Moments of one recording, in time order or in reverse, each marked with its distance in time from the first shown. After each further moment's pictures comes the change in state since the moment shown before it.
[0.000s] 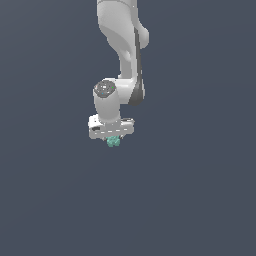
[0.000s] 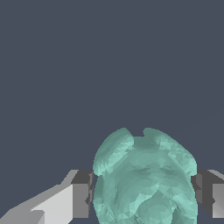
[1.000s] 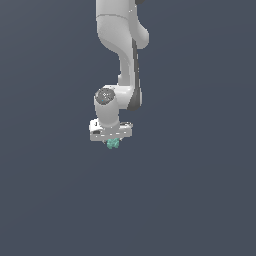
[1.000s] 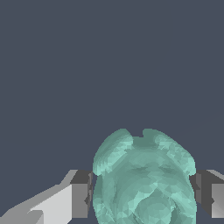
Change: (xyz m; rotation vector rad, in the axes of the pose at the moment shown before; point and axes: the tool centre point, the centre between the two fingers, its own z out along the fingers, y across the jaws) arm -0.011 0.005 0.037 0.000 0.001 0.000
